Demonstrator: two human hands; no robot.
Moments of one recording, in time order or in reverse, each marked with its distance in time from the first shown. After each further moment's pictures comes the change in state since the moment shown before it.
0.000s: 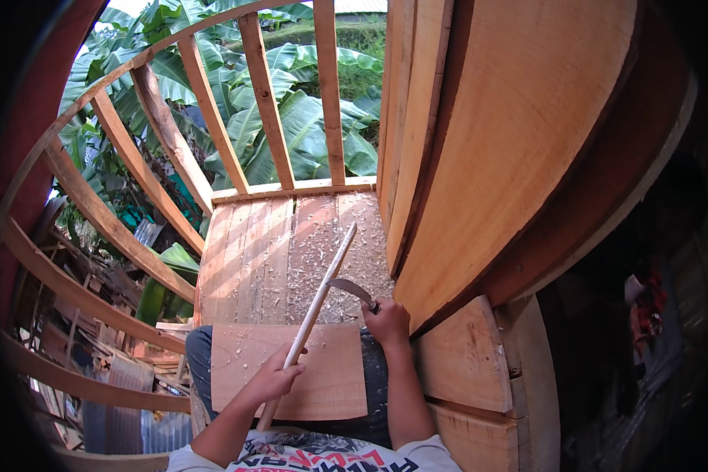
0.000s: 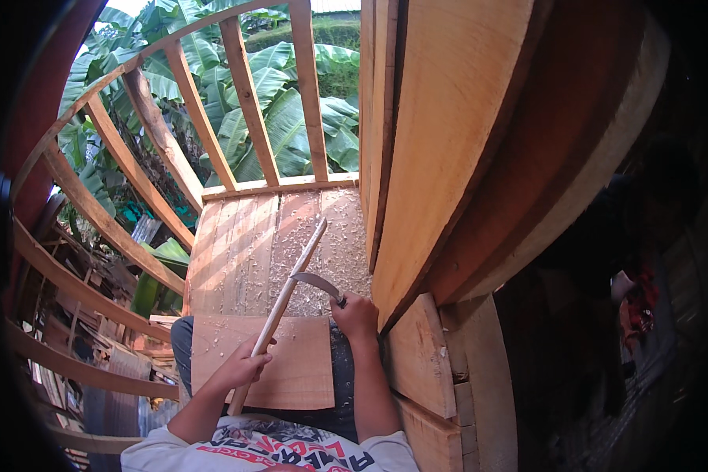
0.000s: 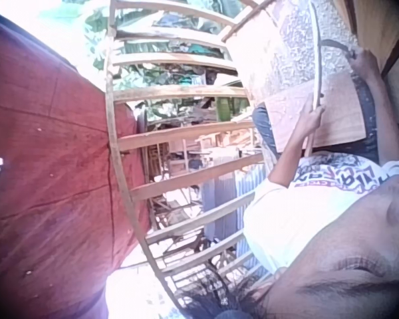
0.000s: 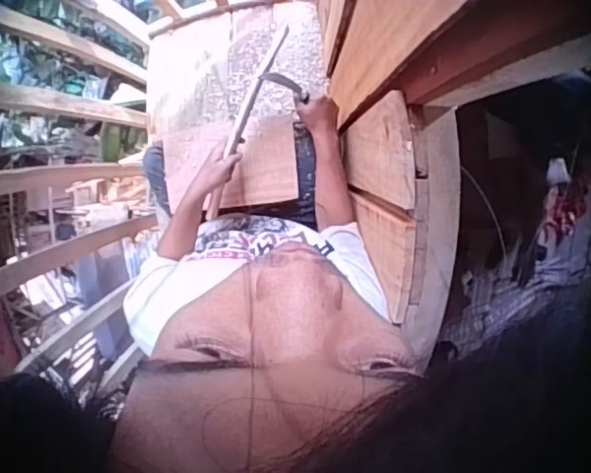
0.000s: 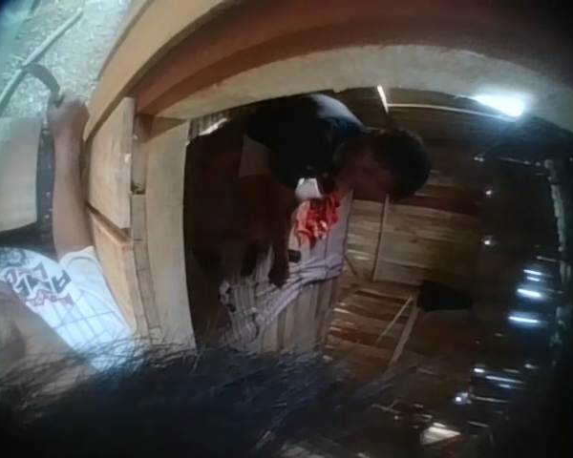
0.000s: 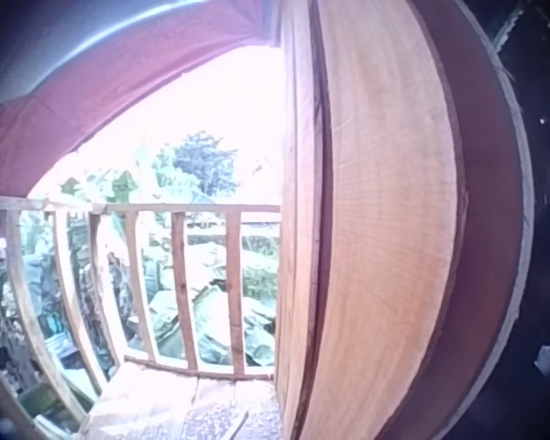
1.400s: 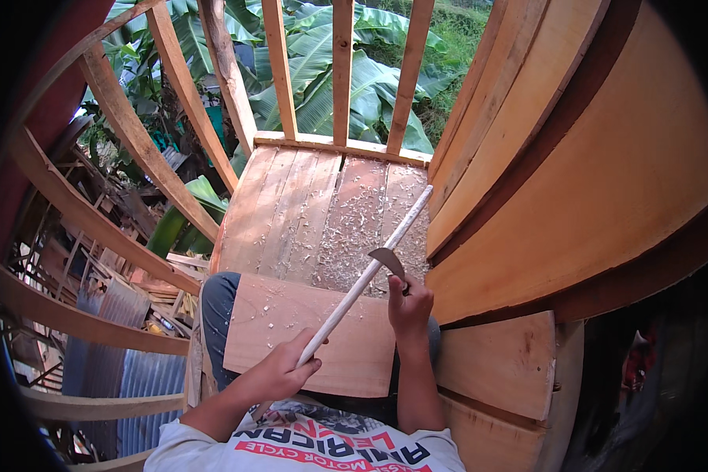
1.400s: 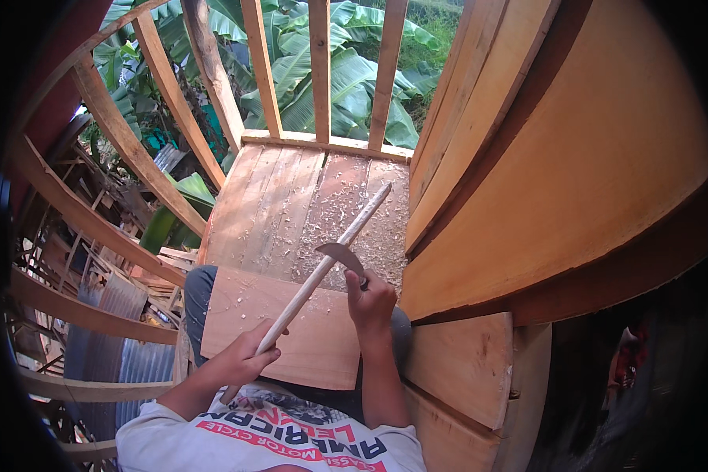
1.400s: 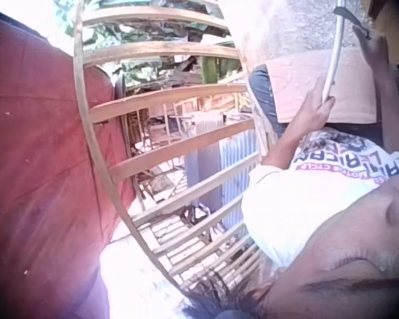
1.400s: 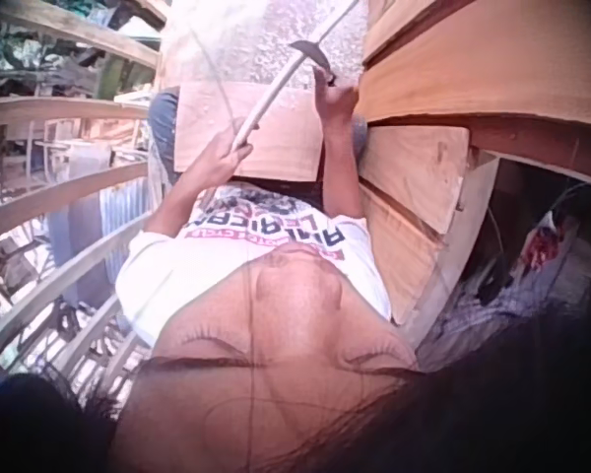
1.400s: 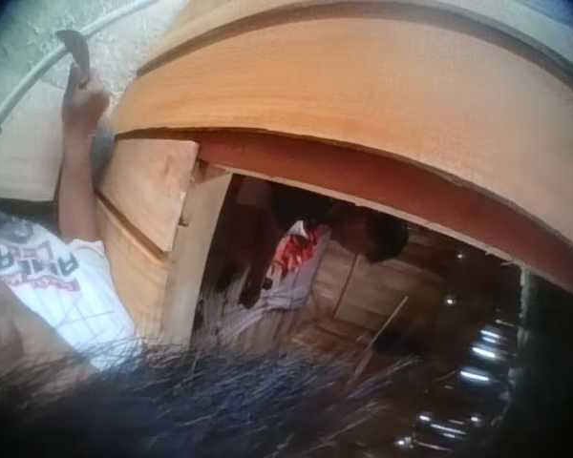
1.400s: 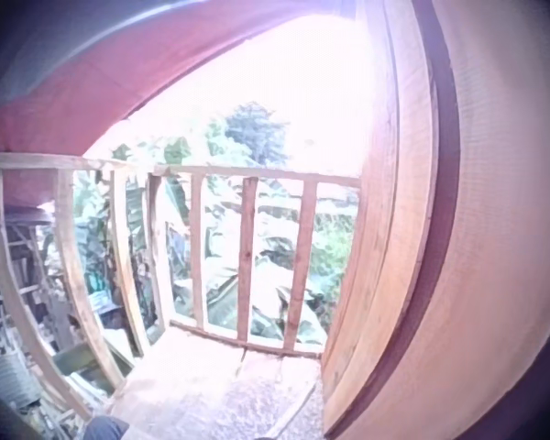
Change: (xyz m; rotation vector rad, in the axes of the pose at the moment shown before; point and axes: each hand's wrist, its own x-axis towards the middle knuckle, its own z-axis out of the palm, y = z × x) left_hand -0.068 0.029 -0.016 0.189 0.025 0.176; right_hand -0.010 -0.075 -0.002 0.233 0.093 -0.268
